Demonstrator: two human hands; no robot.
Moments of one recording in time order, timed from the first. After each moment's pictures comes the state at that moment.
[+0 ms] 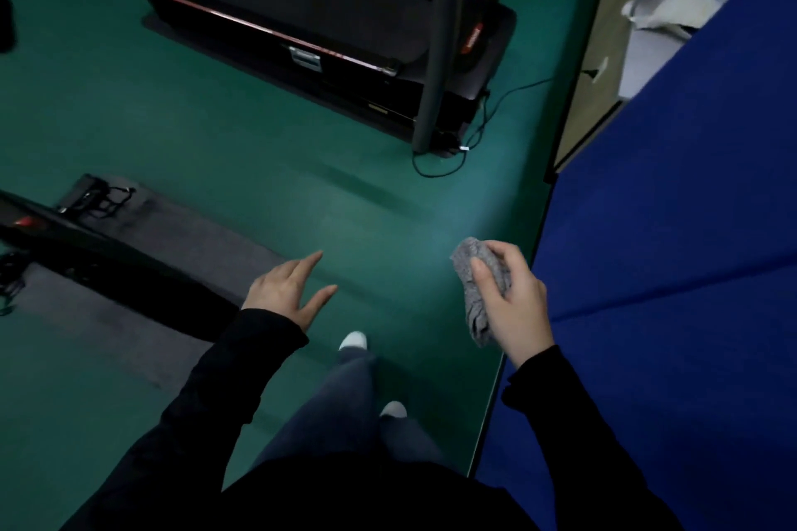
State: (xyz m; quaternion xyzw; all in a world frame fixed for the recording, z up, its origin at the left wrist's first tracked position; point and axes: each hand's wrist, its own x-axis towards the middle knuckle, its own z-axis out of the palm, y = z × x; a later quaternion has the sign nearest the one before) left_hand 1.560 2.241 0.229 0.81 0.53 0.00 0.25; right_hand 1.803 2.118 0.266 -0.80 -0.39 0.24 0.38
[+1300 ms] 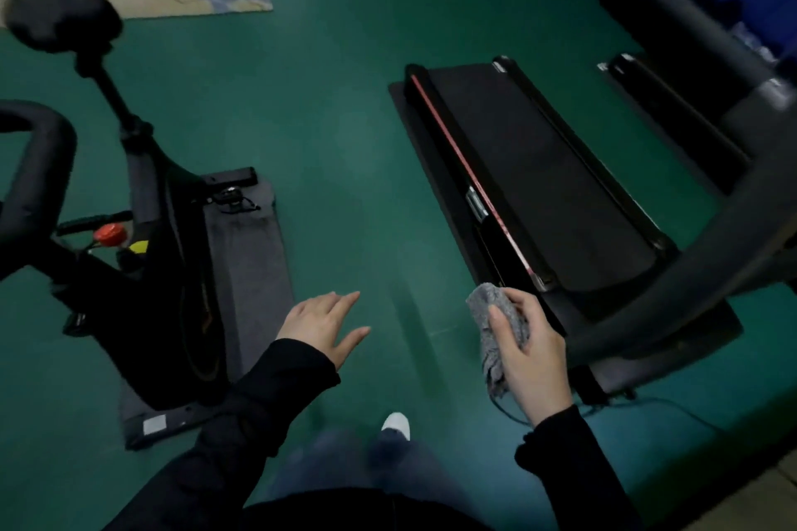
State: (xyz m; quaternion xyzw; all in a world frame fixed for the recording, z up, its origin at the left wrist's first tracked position) left_hand 1.638 2.615 0.219 0.63 0.75 0.00 0.21; right_hand 1.892 2.674 0.276 -0.59 -0.68 0.35 0.27
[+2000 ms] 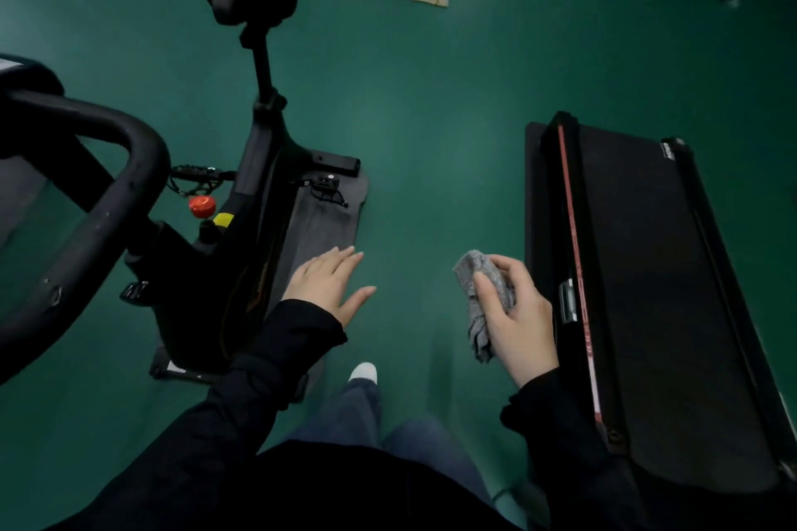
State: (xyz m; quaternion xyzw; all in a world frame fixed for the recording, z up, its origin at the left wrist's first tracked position) left_hand 1.503 2.734 0.217 0.42 0.88 0.10 0.20; right_hand 1.689 2.886 0.266 -0.40 -0.79 0.42 0.19
